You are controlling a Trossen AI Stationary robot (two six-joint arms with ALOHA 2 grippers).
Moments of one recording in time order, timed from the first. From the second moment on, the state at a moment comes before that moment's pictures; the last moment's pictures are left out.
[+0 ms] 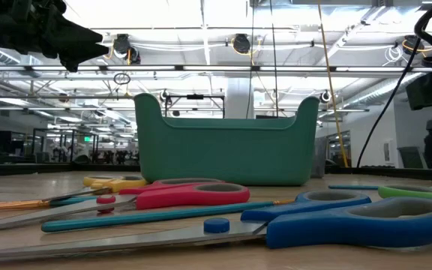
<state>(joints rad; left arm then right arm) 0.29 0.25 0.26 -0.02 0.16 0.00 0.65 1.30 0.52 -0.62 0.13 0.96</state>
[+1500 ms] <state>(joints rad) 0.29 0.25 0.26 -0.02 0.16 0.00 0.65 1.30 0.51 -0.60 0.10 0.64</state>
